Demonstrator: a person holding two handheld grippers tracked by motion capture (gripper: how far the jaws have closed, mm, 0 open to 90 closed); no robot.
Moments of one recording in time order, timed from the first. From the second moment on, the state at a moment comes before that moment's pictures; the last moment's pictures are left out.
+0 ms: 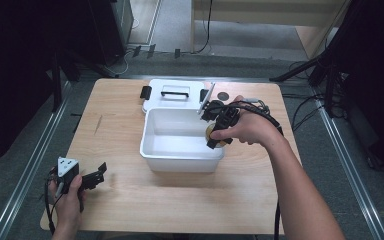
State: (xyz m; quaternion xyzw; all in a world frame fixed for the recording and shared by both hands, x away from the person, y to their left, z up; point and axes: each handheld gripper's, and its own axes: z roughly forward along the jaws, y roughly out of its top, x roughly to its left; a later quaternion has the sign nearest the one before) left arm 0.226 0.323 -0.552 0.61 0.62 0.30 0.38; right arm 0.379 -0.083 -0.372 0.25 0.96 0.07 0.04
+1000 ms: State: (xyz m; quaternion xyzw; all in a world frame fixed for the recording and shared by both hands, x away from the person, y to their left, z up) left arm 0.227 0.322 -0.552 0.61 0.62 0.30 0.38; right arm 0.377 -0.076 -0.398 0.04 0.99 0.09 0.07
